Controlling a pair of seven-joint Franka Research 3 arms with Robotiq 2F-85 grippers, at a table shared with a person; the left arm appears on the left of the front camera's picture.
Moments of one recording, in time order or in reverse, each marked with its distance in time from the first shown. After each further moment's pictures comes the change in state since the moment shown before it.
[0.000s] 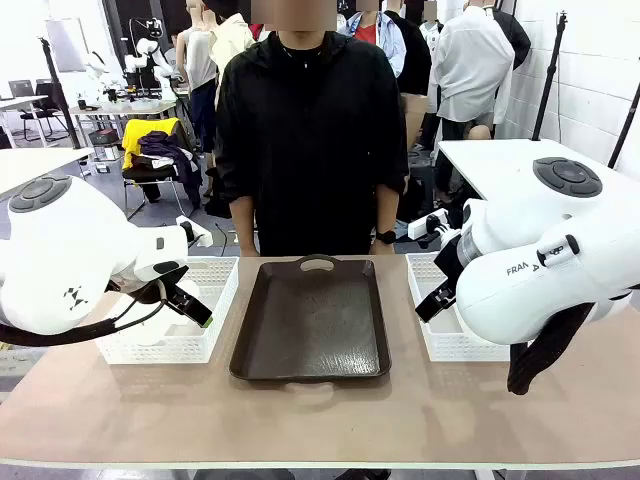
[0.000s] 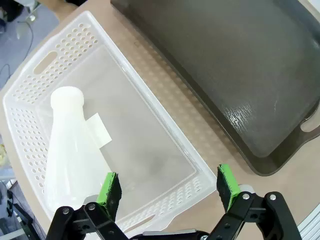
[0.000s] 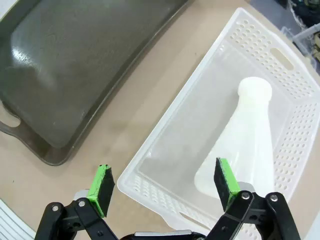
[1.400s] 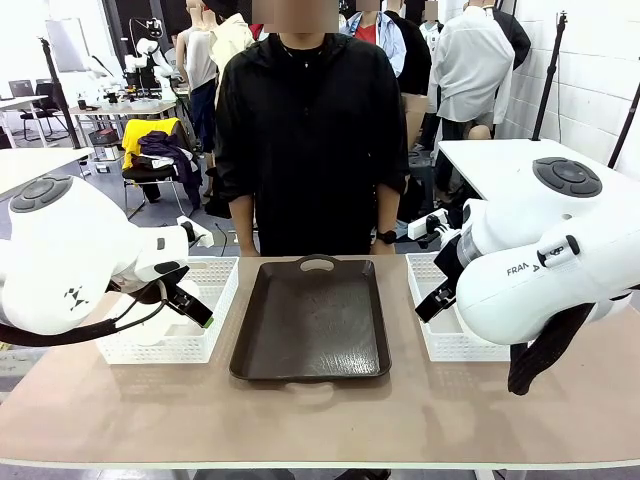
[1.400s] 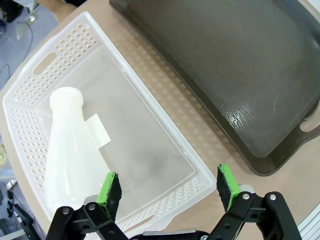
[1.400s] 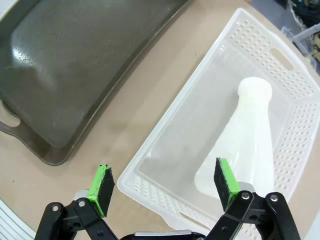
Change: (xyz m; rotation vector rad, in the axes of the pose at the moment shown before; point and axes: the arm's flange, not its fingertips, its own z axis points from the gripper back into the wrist) left arm 0.000 -0.001 0.000 0.000 0.000 -0.003; right arm 0.000 0.000 0.000 -0.001 0.000 0.002
